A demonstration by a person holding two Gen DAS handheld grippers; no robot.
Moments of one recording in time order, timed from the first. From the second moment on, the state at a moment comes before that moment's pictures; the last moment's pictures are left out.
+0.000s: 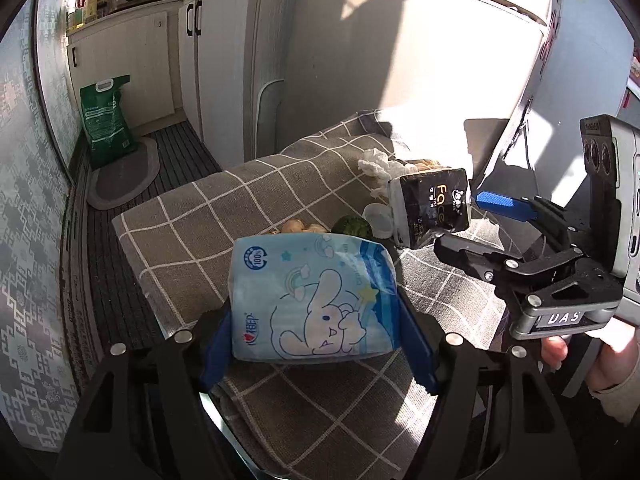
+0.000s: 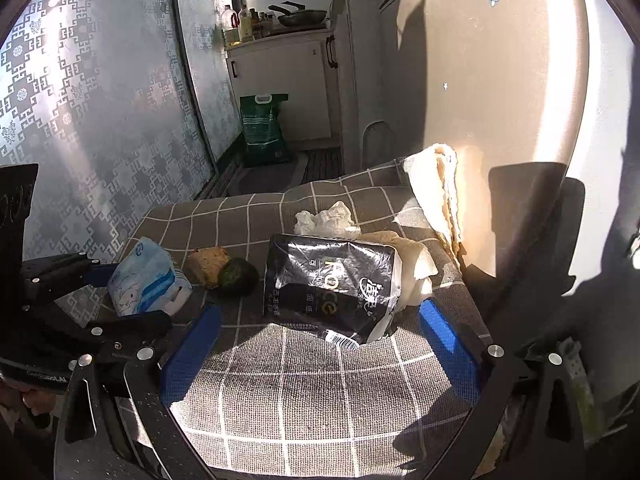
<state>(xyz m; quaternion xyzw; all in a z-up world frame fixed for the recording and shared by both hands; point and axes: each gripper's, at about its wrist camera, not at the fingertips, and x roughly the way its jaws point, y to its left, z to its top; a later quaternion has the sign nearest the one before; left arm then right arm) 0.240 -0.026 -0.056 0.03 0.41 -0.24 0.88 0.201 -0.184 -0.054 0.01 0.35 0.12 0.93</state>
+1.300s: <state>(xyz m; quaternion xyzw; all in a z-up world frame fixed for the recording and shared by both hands) 0.158 0.064 0.005 -0.03 0.34 -0.14 0.93 0.173 -0.143 0.009 -0.02 0.31 0.16 0.94</state>
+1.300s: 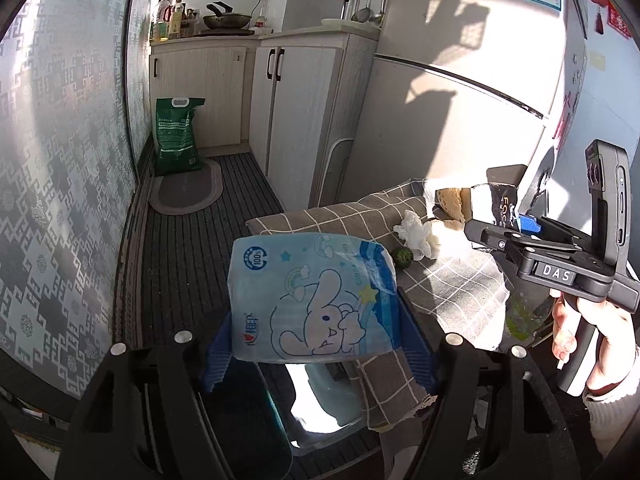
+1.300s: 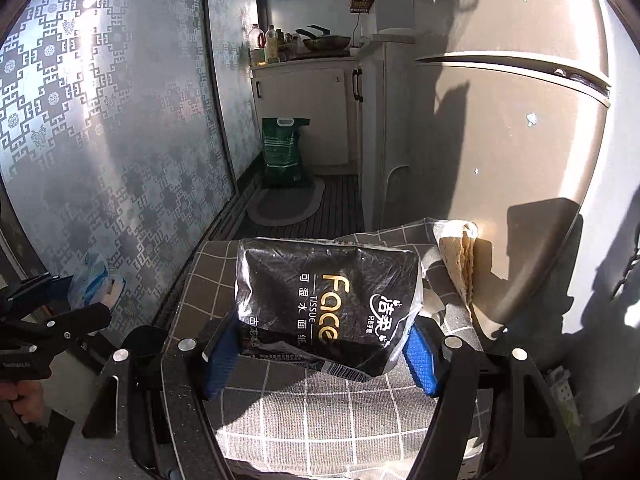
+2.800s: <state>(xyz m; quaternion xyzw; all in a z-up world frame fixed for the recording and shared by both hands) 0.134 0.208 -0.182 -0.10 0.52 0.01 0.85 0.144 0.076 -0.053 -0.11 0.41 0.38 0.82</state>
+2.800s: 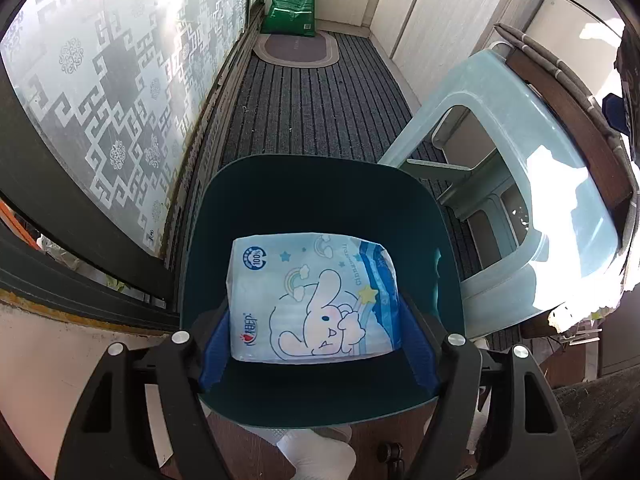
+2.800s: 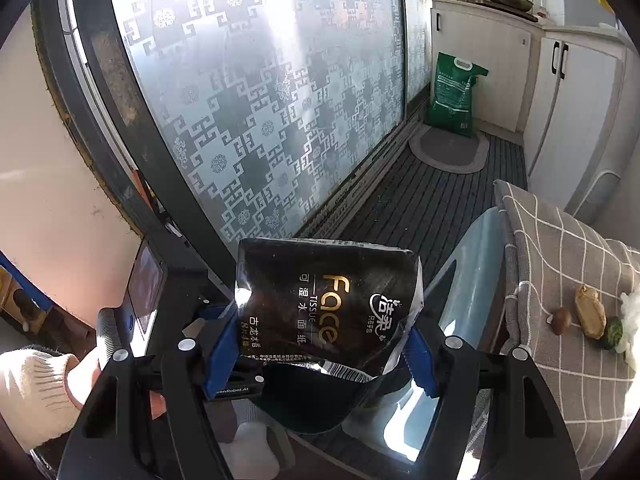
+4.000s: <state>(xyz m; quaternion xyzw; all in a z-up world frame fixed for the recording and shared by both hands) 0.074 0.224 -0.007 -0.12 0.31 0.02 0.94 0.162 0.128 -0.165 -0.19 0.50 0.37 0.77</state>
